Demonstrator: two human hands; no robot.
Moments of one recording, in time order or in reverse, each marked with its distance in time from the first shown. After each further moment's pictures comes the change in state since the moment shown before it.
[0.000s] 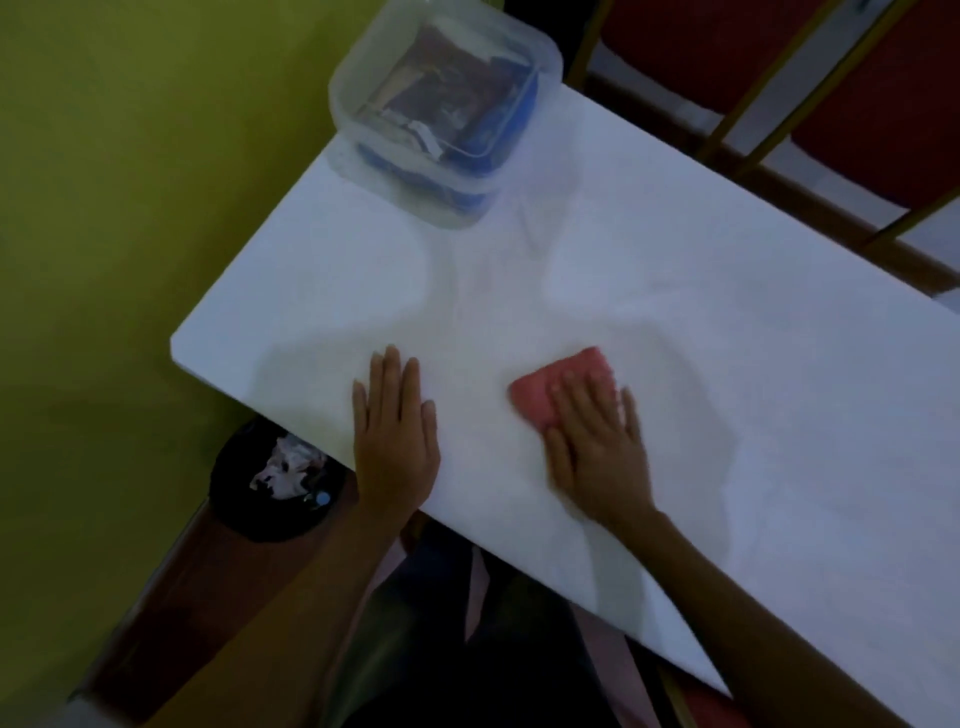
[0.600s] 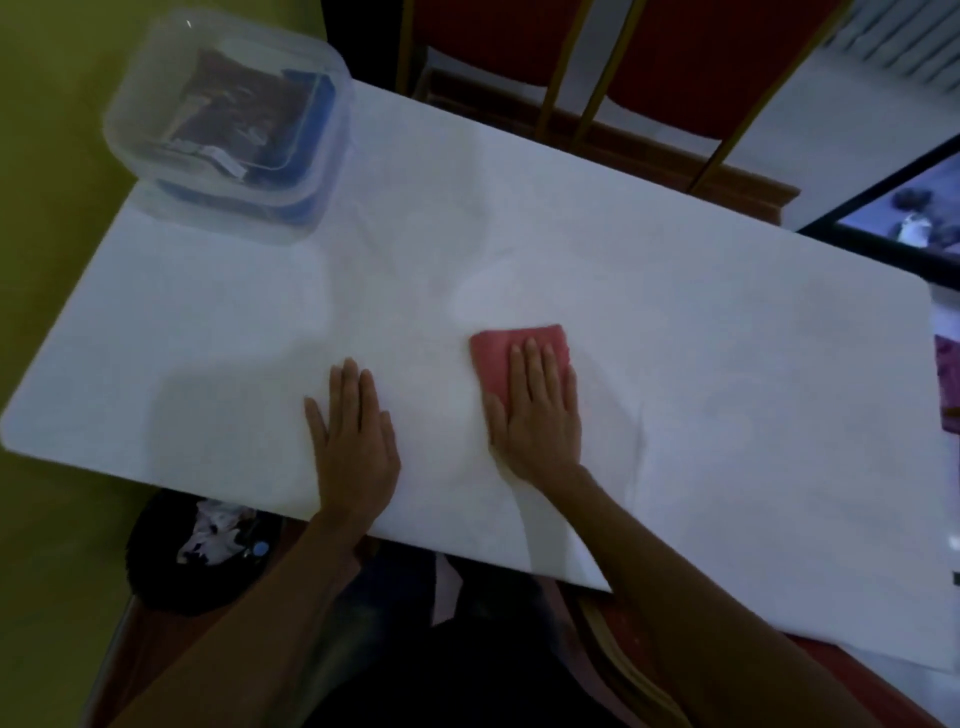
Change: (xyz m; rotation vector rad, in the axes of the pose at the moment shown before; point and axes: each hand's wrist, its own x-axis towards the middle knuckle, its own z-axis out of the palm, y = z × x) left_hand -0.010 0.070 0.022 0.040 -0.214 0.158; right_hand -0.032 0.039 -0.017 -0.059 -0.200 0.516
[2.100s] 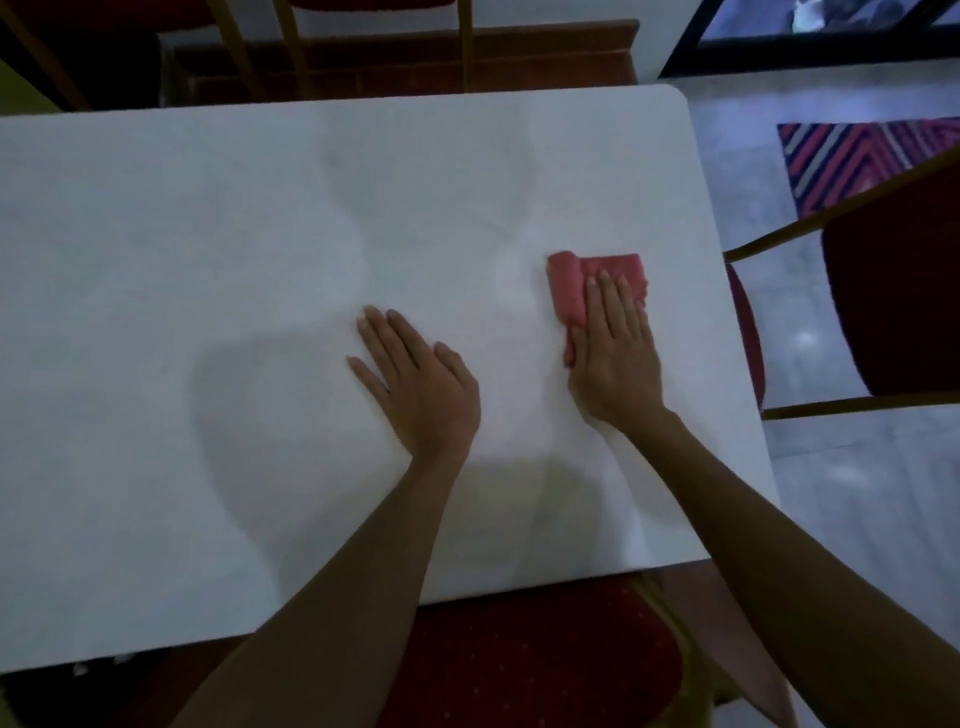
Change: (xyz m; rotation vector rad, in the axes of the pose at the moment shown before) left_hand -0.022 0.446 0.147 0.091 -0.031 -0.034; right_hand -0.071 0.445 -0.021 0.166 0.100 0.303
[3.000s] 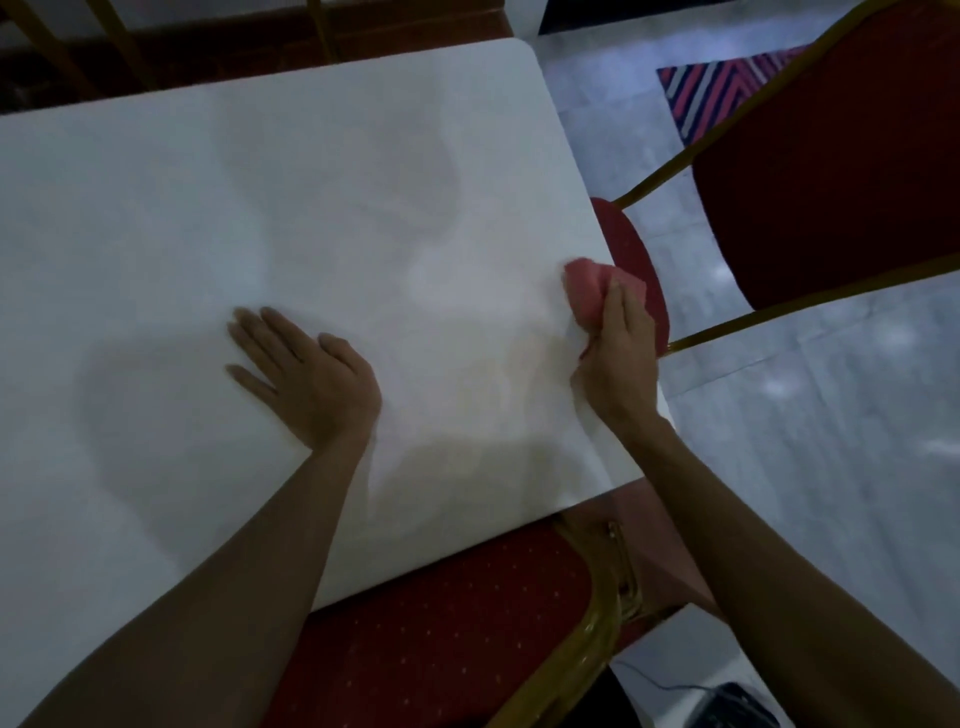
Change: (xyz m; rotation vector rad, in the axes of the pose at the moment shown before) left_hand -0.001 0.005 0.005 0.035 0.015 -0.033; right_hand -0.081 0.075 -0.036 0.153 0.220 0.371
